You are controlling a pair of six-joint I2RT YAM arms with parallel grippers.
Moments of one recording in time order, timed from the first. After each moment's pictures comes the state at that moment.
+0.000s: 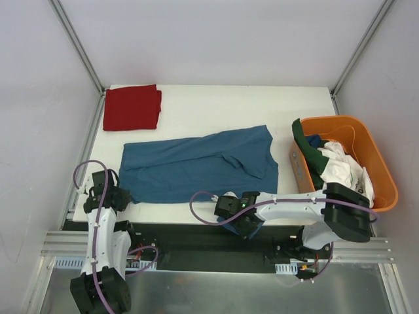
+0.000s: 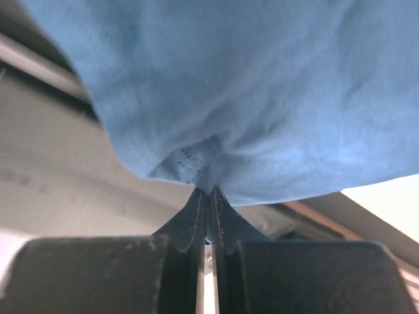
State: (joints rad) left arm 0.30 0.67 0.36 -0.75 -0.03 -0.91; right arm 1.32 1.49 0.80 -0.85 0.09 0.59
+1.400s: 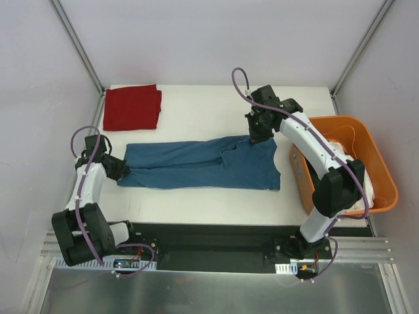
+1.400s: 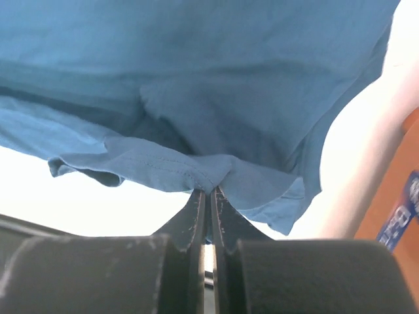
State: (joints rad) left arm 0.30 1.16 0.73 -0.66 0.09 -0.92; right arm 0.49 1.68 1.61 -1.03 0.00 0.23
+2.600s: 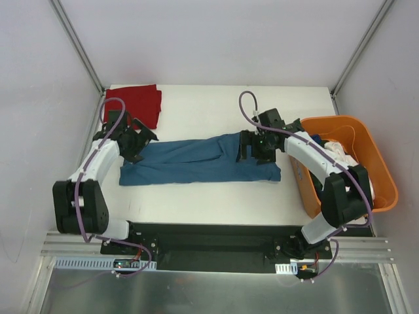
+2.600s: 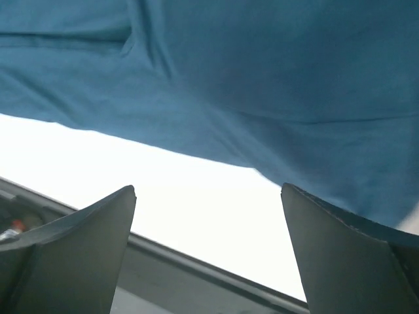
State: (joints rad) left arm 0.05 1.39 0.99 -0.58 0.17 -0.88; right arm 0.42 1.58 1.23 -0.76 -0.22 0.37
